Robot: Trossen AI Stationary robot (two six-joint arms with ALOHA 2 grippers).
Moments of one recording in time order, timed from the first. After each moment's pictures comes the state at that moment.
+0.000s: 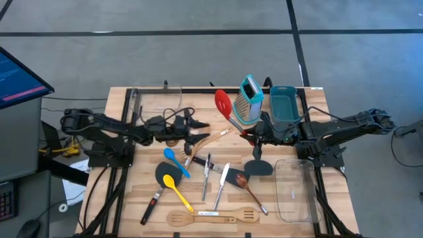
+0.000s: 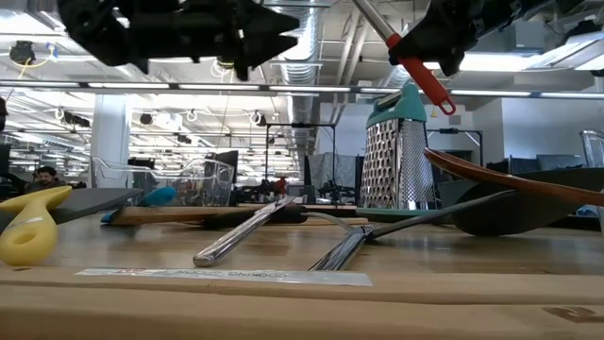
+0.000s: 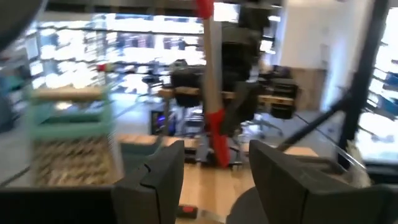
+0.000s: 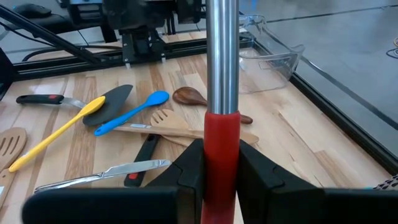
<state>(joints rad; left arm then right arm) 0.06 1.42 0.57 0.99 0.01 -0.03 0.15 1.03 0.69 -0.07 0.39 0.17</state>
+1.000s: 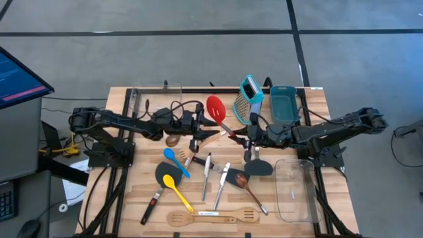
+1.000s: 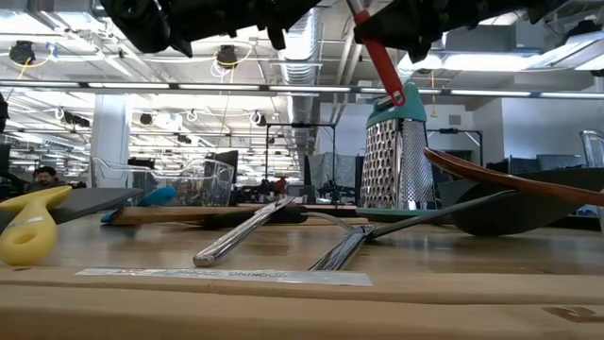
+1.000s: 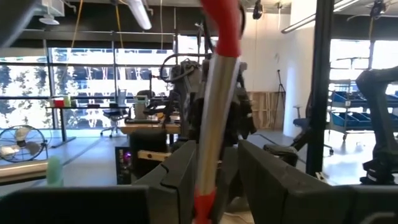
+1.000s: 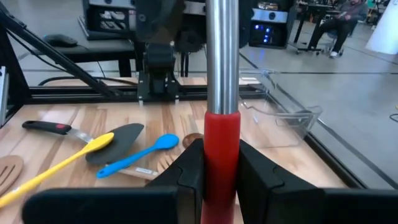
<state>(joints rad) 0.09 1.52 0.76 1.02 0.18 -0.04 0.16 1.20 0.69 0.30 0.36 -0.01</state>
